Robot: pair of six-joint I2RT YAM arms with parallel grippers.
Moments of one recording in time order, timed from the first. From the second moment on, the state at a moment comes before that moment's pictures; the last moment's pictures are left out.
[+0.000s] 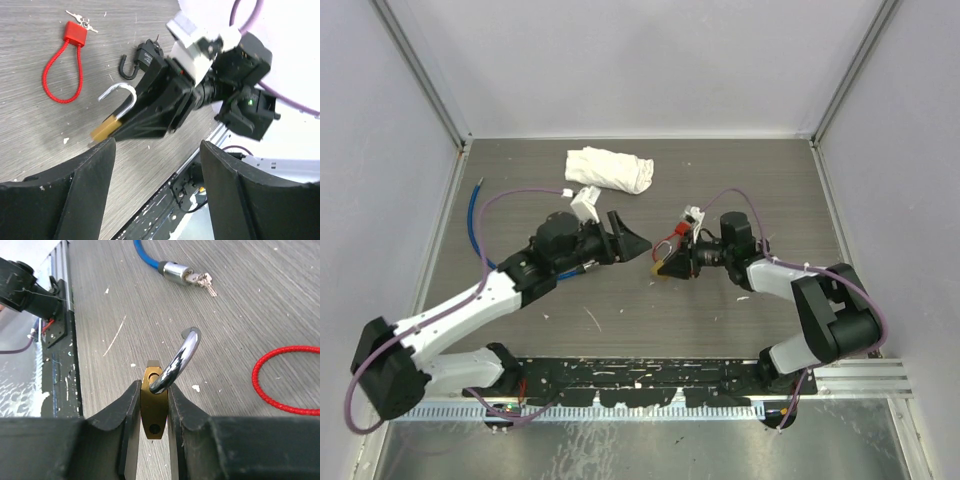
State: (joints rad) left arm -0.77 1.20 0.85 0.03 0.15 -0.87; right arm 0.36 1.48 0.54 0.45 -0.97 0.14
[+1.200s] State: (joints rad) left arm -1.20 1.27 0.51 0.57 -0.33 0.15; right arm 0.29 1.35 0.57 0.48 -1.24 0.37
